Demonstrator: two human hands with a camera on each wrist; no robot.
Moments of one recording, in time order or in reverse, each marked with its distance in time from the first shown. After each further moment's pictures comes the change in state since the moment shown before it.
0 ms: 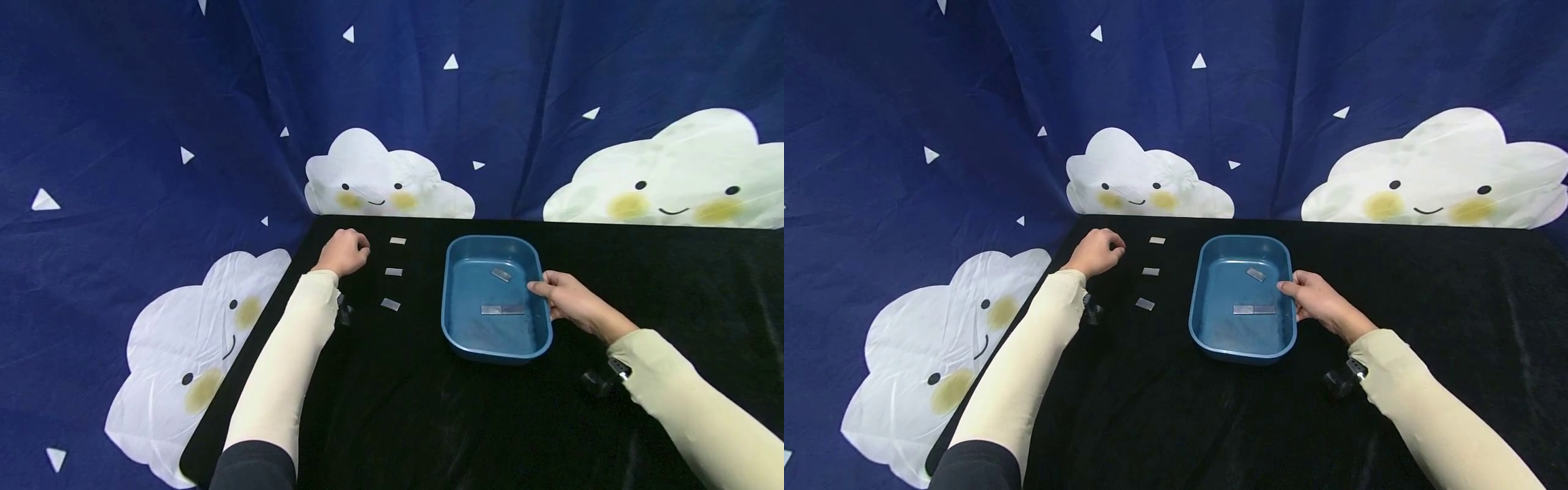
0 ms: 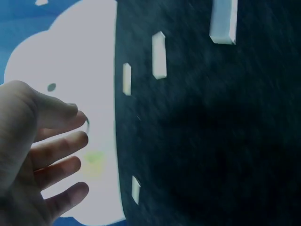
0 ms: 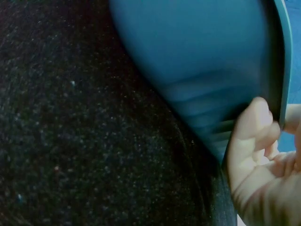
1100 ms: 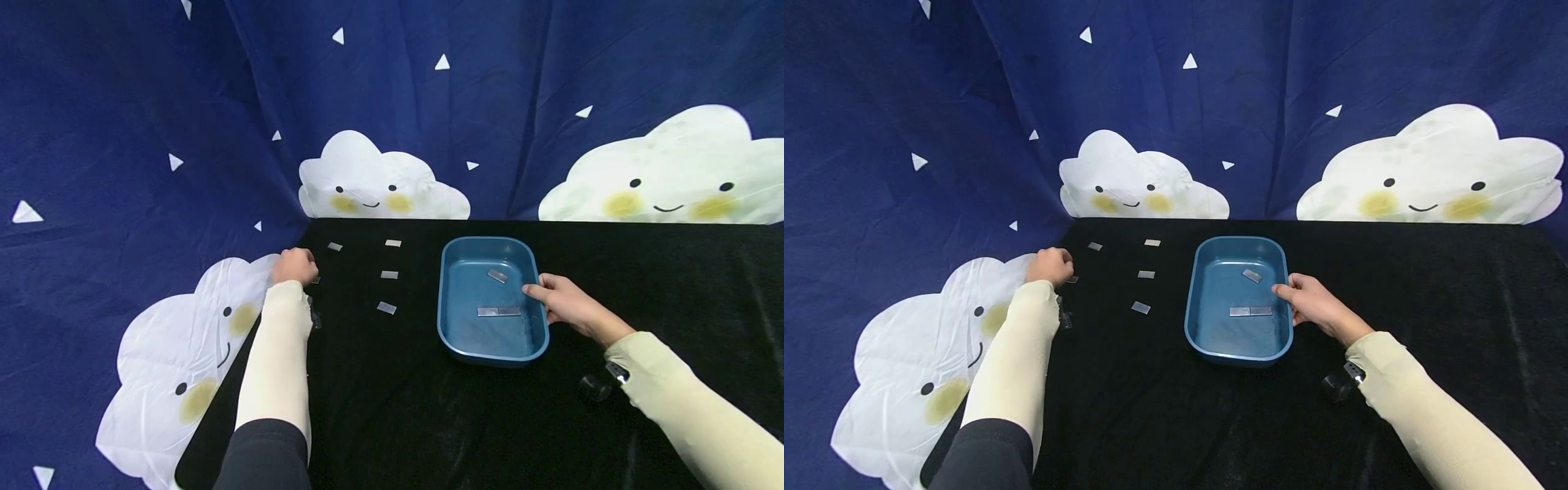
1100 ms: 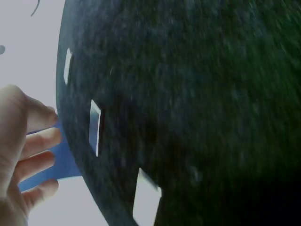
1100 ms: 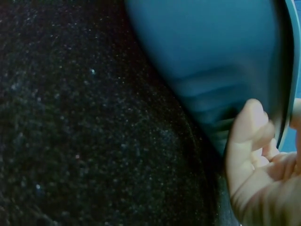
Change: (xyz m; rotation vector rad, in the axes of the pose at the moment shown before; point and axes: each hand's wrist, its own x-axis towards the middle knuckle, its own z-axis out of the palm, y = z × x) left_hand -0.006 -0.096 0.009 0.143 0.051 -0.281; right_hand 0.000 0.007 0.000 -0.016 0.013 0.008
